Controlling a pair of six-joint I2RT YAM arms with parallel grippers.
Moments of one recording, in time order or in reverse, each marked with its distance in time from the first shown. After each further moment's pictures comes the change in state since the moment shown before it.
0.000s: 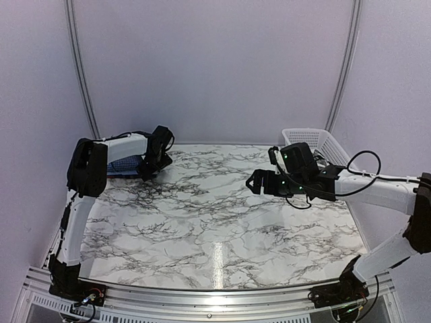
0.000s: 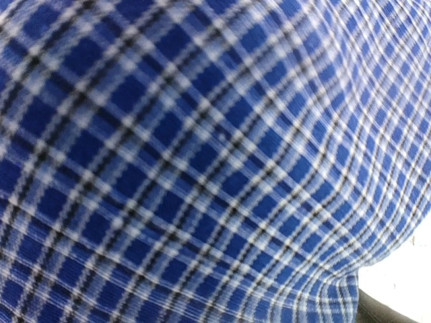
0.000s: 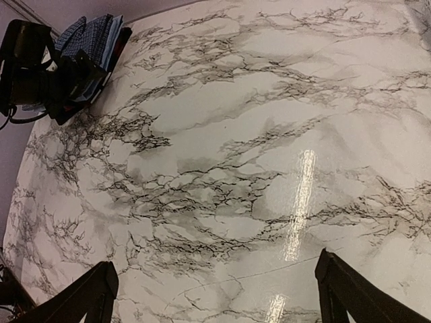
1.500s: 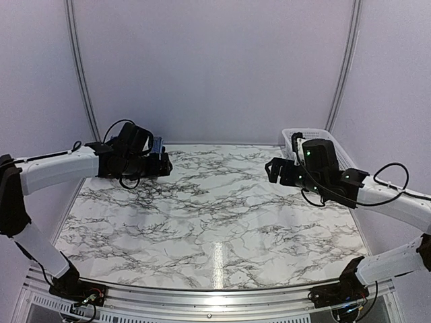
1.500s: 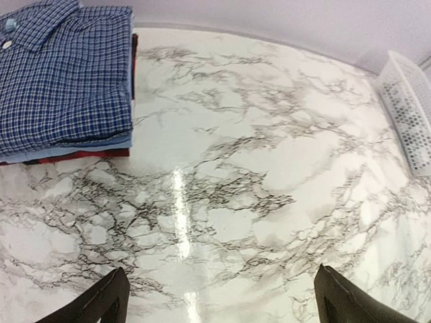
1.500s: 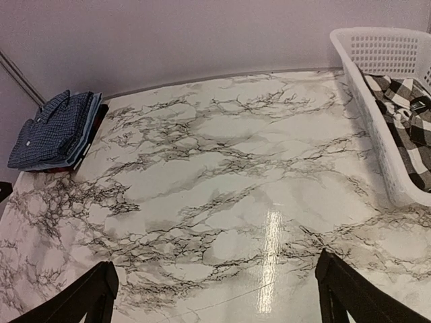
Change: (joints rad) left arm -0.191 -0.861 -0.838 0.390 0.228 0.568; right arm -0.003 -0.200 -0.056 0.028 0.256 -0.086
